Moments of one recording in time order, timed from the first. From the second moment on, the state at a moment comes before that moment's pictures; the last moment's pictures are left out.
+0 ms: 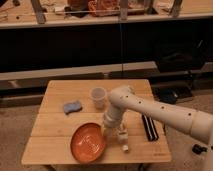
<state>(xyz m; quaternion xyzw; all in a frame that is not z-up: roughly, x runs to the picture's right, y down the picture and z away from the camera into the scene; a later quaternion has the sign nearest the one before) -0.009 0.240 0.741 -0.18 -0.45 -0.66 0.58</state>
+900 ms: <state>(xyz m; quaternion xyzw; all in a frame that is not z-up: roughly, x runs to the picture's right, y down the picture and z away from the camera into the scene) -0.058 0.187 0.783 -0.16 -0.46 -0.66 0.58</state>
